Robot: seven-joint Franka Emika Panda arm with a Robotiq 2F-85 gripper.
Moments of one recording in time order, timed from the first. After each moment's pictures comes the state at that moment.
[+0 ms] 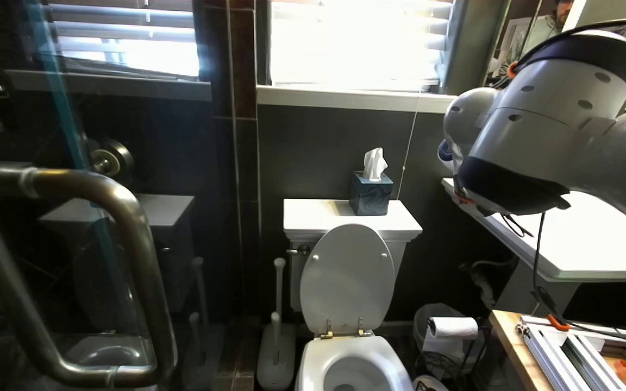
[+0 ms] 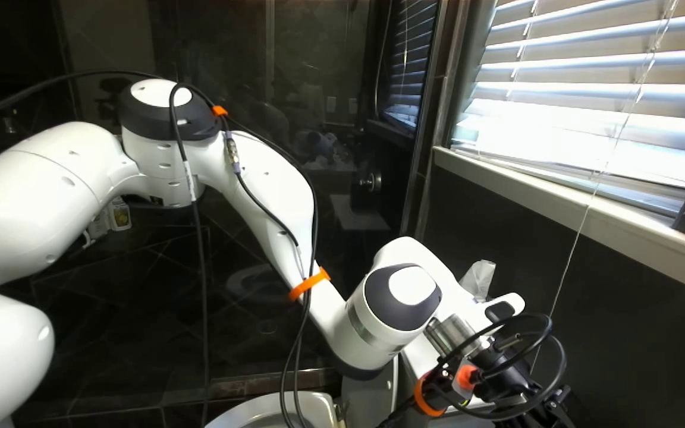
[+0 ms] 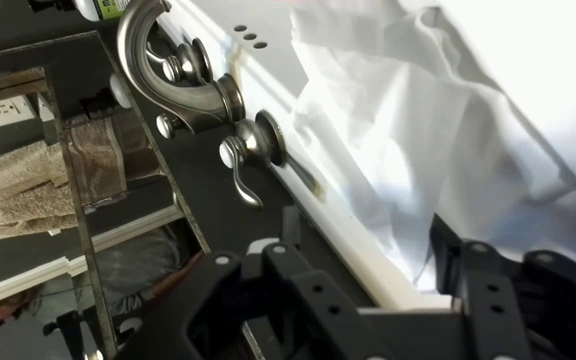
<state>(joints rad) -0.05 1.15 -1.34 -2.22 -0.13 2.95 0.30</state>
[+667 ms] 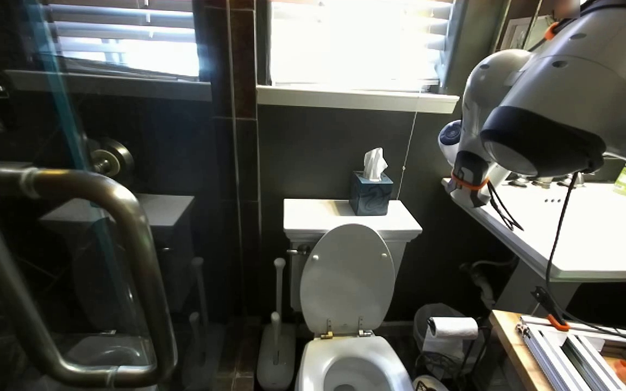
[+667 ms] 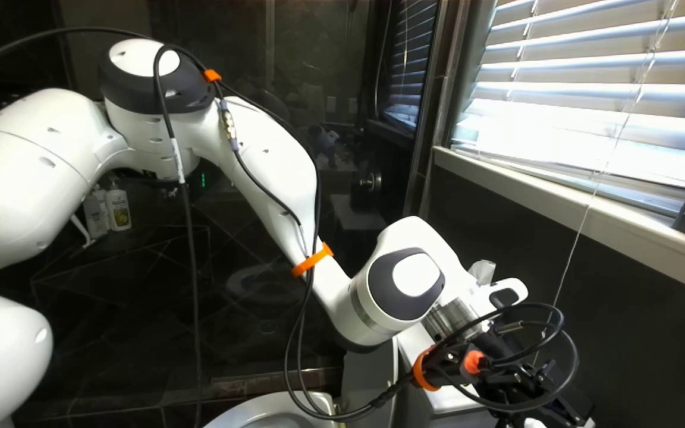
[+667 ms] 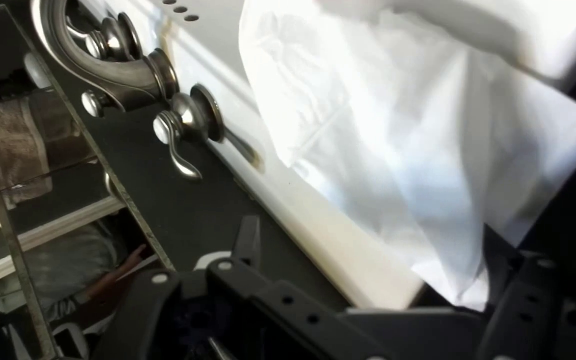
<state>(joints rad) -0.07 0.97 -1.29 -2.21 -0.11 2.95 0.19</state>
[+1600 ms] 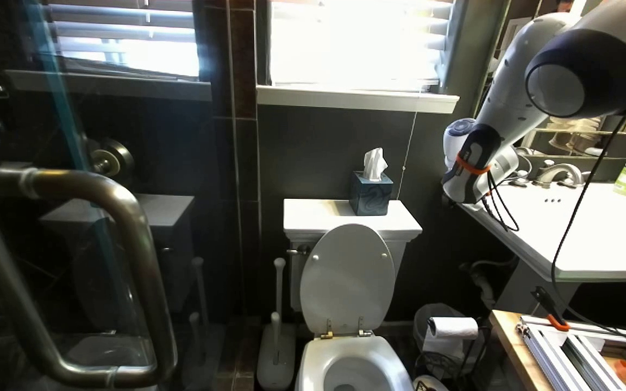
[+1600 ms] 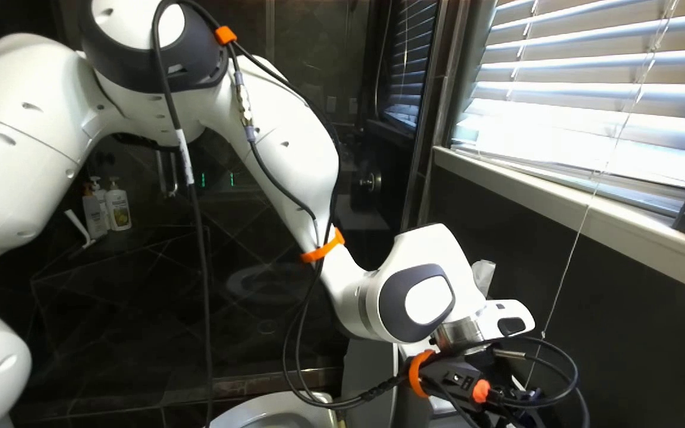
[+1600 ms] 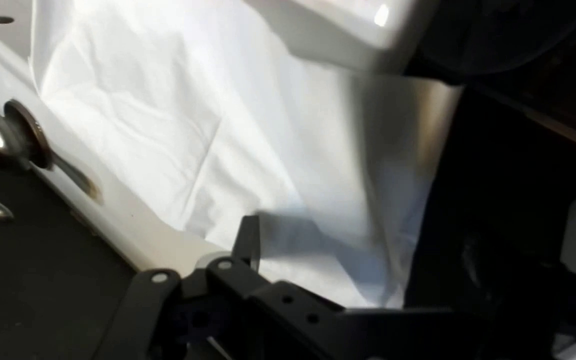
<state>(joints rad) -0.30 0.71 -1.01 -2.17 -0.11 2.92 0.01</state>
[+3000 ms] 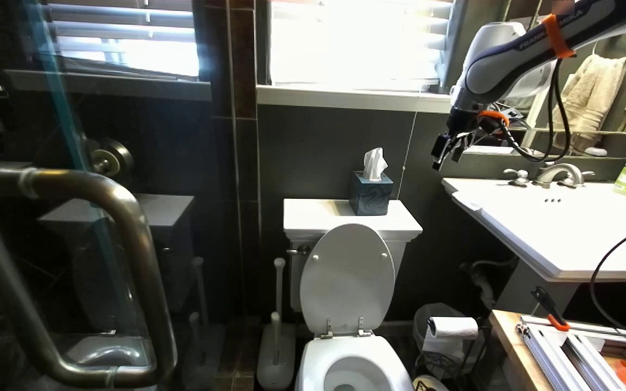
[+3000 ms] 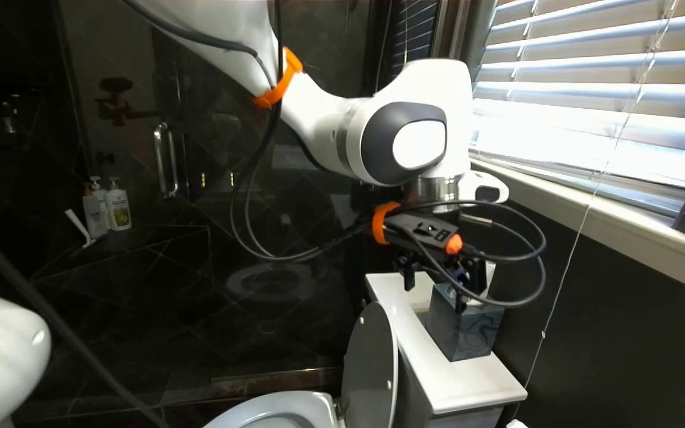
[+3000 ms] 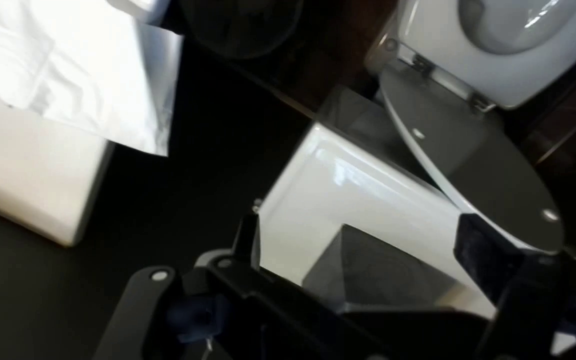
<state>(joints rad) -0.09 -0.08 -1.02 -2.19 -0.20 2.36 -0.17</state>
